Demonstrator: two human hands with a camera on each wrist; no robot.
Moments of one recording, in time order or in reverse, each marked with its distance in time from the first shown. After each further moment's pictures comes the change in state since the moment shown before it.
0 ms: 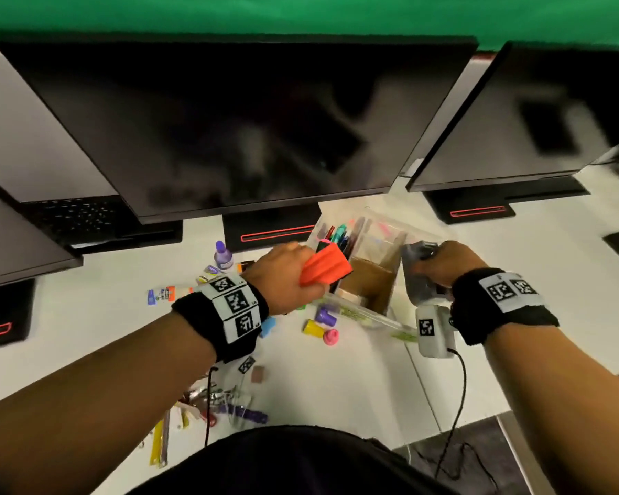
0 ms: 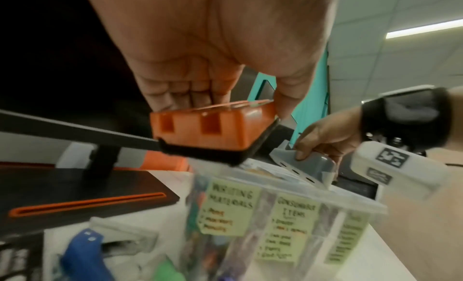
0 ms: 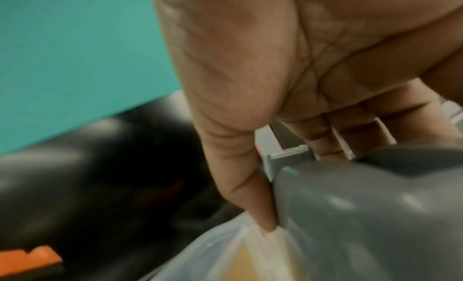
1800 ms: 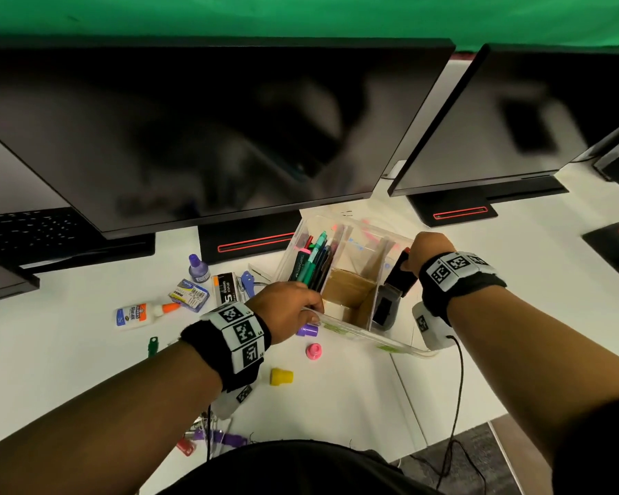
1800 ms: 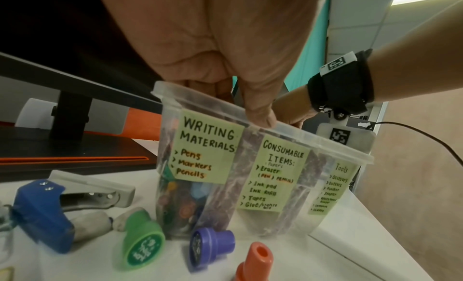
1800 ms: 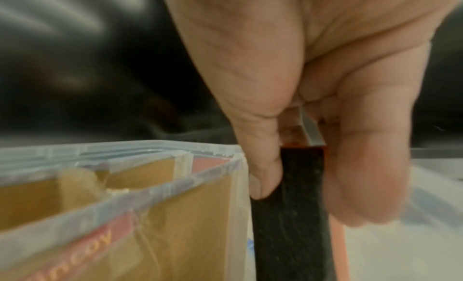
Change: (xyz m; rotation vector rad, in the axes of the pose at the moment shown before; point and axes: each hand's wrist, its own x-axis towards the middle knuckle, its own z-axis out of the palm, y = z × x) left_hand 0.022 0.014 0.034 -0.077 -0.179 0.115; right_hand 0.074 0.000 -0.001 -0.394 0.012 0.019
